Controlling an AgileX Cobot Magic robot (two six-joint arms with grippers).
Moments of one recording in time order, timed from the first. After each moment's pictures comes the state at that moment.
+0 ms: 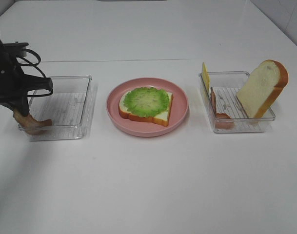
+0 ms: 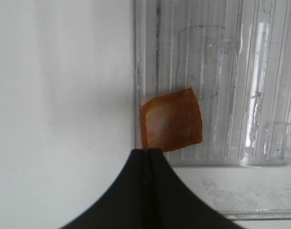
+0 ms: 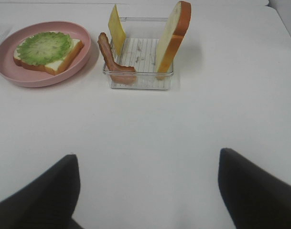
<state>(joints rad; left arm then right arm) -0.12 2.01 -1.36 -0.03 0.83 -0.21 -0.04 0.00 -0.51 0.10 1.07 -0.11</state>
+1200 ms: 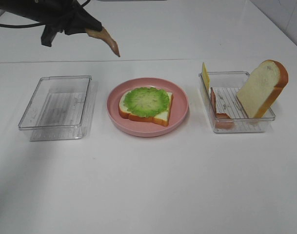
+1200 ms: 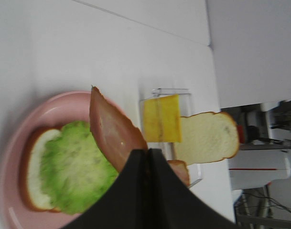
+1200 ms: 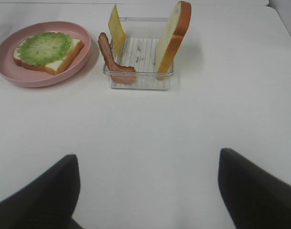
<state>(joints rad) -0.13 2.05 -1.60 -1.20 0.78 0.41 -0.04 0.00 -0.51 0.10 1.07 -0.11</state>
